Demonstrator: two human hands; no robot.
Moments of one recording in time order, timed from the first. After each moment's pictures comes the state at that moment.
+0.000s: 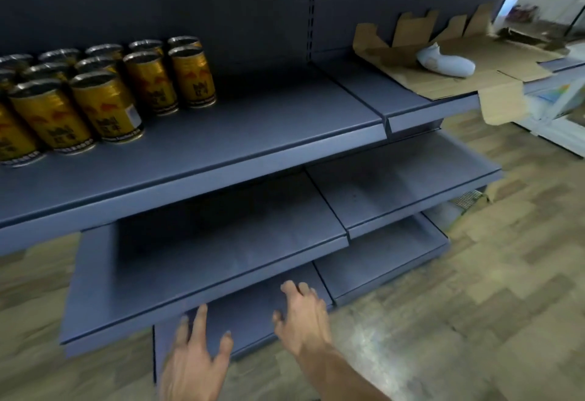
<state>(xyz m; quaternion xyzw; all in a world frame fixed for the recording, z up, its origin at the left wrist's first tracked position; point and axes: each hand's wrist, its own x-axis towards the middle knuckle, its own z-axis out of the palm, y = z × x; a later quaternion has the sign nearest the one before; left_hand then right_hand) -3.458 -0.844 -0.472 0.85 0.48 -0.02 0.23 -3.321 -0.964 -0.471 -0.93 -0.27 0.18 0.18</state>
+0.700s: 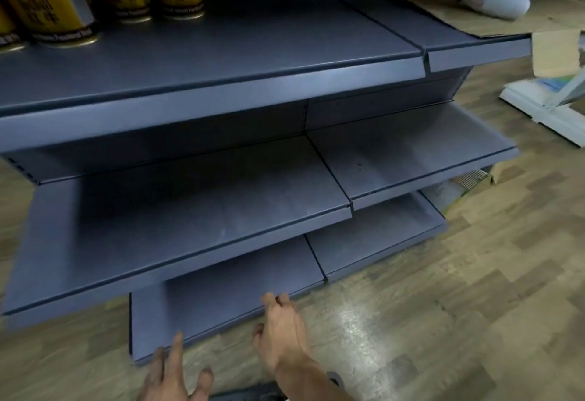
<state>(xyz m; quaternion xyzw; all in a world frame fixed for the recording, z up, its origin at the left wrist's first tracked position) -3.498 -0.855 -0.609 0.80 0.53 -0.02 0.27 -3.349 -0.954 -0.576 -0.91 -0.25 0.28 0.16</state>
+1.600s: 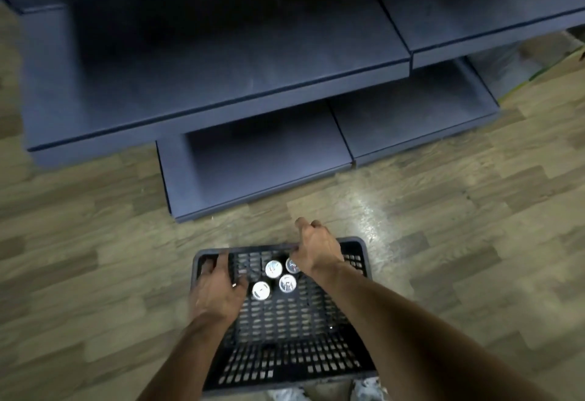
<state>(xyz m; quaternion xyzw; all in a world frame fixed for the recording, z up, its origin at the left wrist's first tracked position) -3.568 -0.873 -0.687 0.82 0.45 -0.22 0.28 -3.409 -0.990 -0.684 -0.90 -0.22 0.37 0.09</state>
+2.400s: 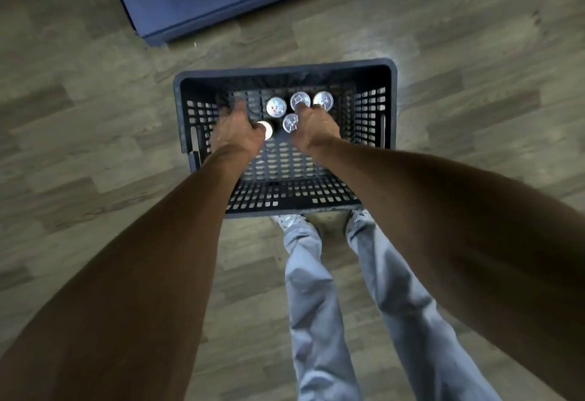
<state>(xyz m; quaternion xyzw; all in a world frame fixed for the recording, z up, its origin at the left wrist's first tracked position) -3.590 -0.920 -0.784 0.80 0.46 -0.27 0.28 -3.503 -1.031 -0.807 -0.88 -0.20 0.44 0.06</state>
